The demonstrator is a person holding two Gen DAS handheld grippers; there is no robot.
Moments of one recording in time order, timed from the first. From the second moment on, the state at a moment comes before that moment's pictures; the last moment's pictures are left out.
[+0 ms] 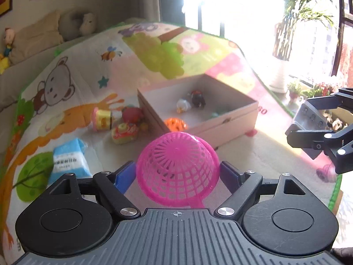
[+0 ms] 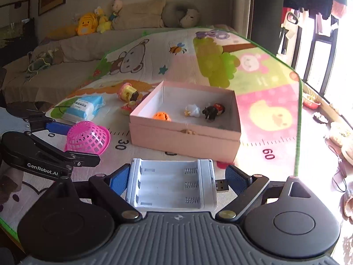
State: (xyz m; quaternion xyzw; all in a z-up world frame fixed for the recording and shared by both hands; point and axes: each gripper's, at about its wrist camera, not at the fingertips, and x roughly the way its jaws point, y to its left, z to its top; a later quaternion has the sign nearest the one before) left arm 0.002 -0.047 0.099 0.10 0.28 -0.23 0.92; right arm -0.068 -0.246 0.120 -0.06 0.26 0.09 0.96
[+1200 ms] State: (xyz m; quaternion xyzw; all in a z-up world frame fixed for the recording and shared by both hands) left arm 0.065 0.044 0.006 -0.01 0.34 -0.12 0.93; right arm 0.144 -0.139 0.115 -0.08 0.34 0.16 0.92
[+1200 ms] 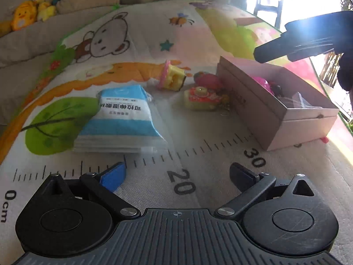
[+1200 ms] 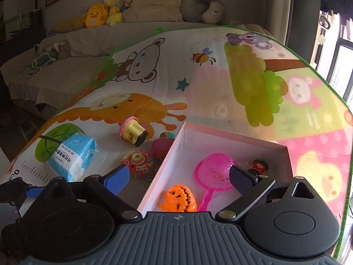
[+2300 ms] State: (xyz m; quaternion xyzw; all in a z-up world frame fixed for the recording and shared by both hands) left arm 0.040 0.041 0.005 -0.01 0.33 -0.23 0.92; right arm 0.170 -0.065 0.062 -0.10 0.53 0.20 0.82
